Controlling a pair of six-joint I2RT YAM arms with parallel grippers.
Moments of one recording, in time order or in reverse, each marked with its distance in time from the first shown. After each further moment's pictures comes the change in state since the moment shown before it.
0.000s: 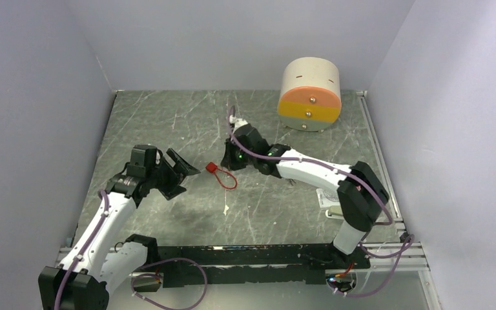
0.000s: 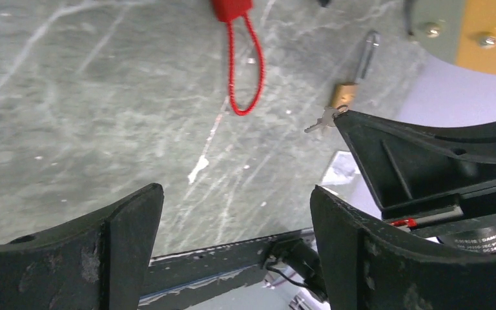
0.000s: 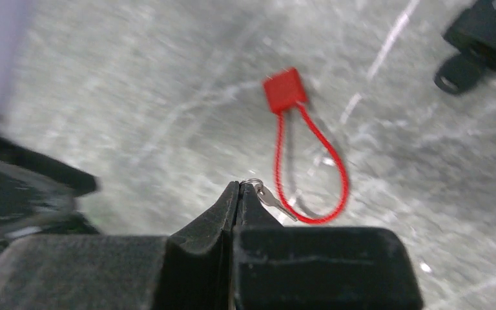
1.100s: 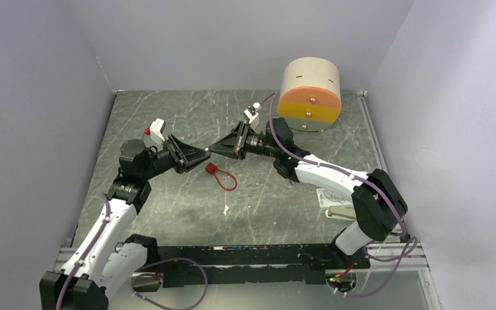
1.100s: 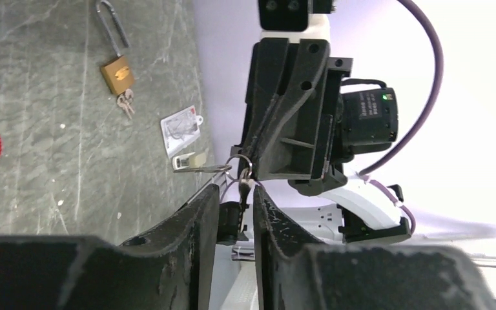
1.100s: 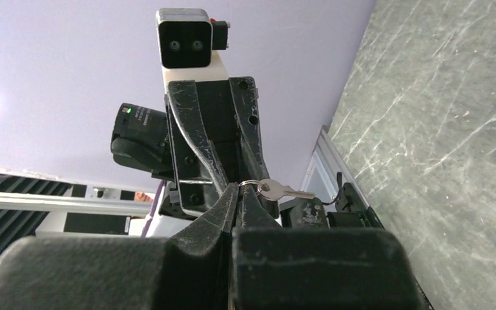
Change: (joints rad) left arm 0.000 -0.063 -0.090 0.738 0.453 -0.208; right arm -0.138 -0.170 -0.223 0.724 -0.553 0.824
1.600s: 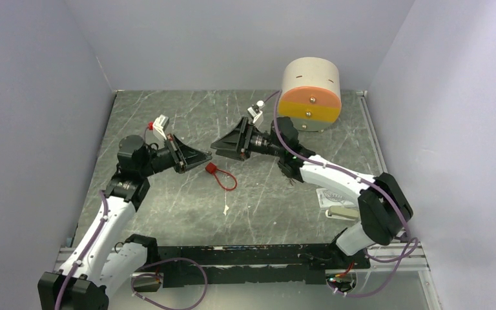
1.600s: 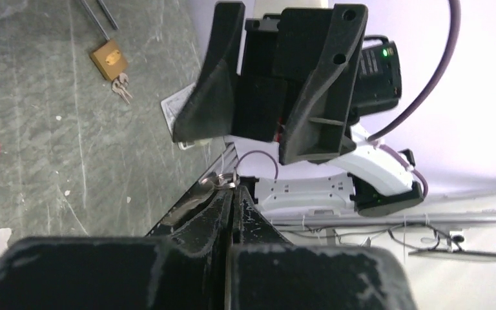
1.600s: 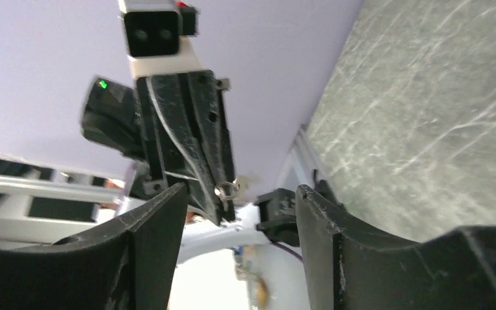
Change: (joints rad) left arm 0.000 0.006 0.028 0.005 0.086 0.050; right arm -0.018 -0.032 -0.015 -0.017 -0.026 -0.060
